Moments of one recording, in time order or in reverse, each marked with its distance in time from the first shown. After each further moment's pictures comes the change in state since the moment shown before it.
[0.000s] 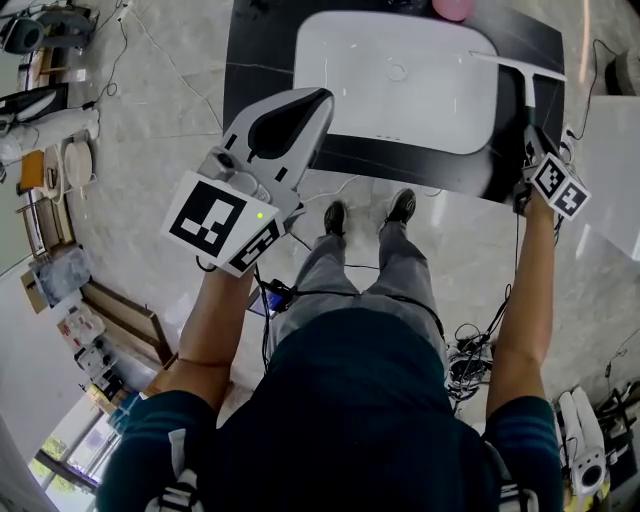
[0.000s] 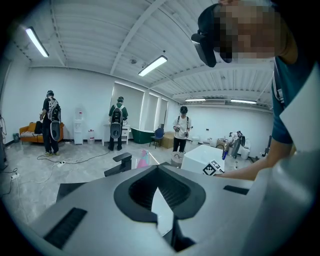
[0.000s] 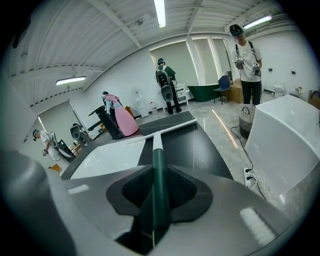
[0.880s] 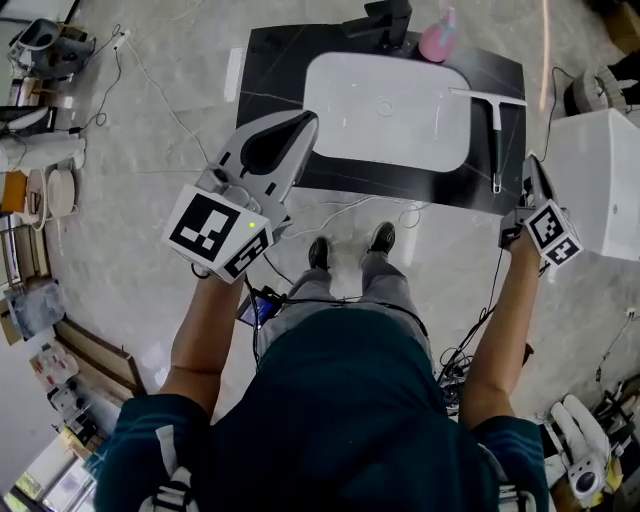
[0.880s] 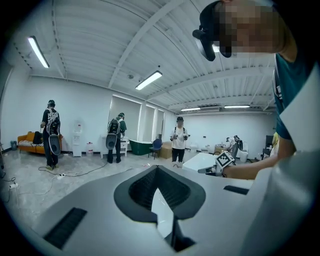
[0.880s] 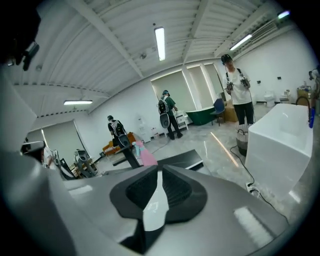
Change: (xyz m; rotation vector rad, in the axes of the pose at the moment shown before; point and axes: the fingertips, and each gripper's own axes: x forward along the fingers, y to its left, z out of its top) left arm -0.089 0.012 0.044 0.046 -0.129 -0.023; right arm -0.148 0.092 0.083 0.044 -0.304 0.023
